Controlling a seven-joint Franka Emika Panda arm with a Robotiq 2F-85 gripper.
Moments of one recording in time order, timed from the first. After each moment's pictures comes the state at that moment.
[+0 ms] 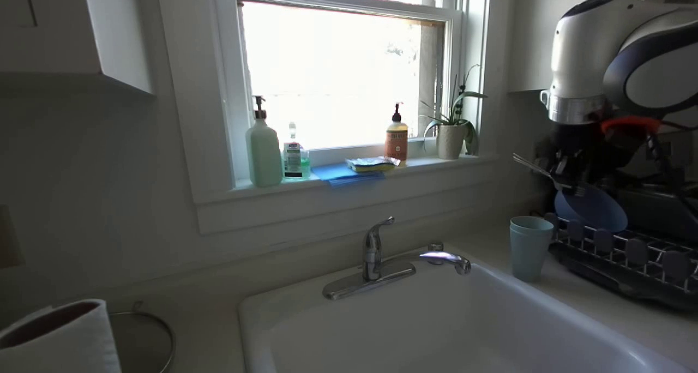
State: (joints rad) arm -0.18 -0.20 -0.14 -2.30 -0.57 2.24 0.22
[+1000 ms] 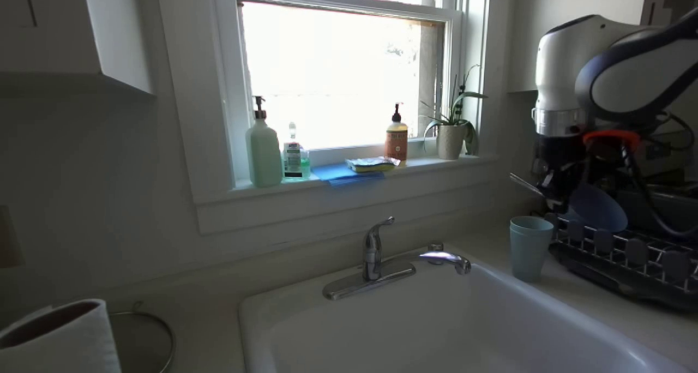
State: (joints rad) arm -0.17 -0.12 -0.14 -2.26 -0.39 2.18 0.20
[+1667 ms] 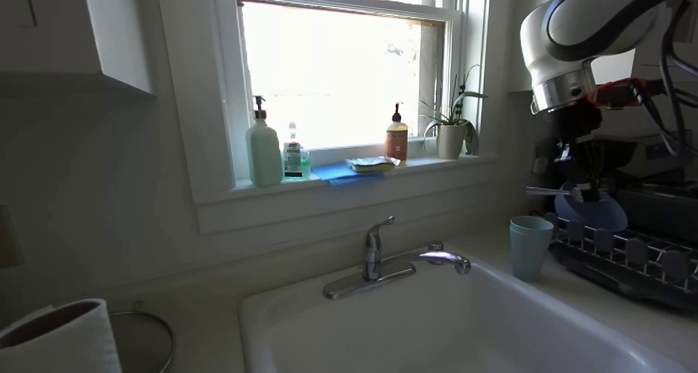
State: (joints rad) arm -0.16 -0.04 -0.17 -2.00 -0.12 1.66 -0.03
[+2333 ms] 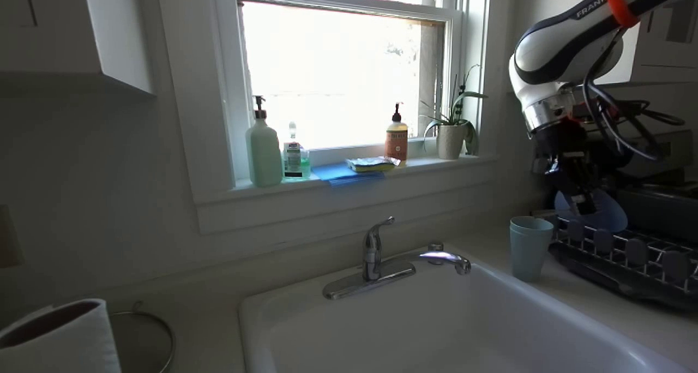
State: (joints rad) arm -0.22 0.17 -0.21 -1.82 0.02 1.51 -0.08
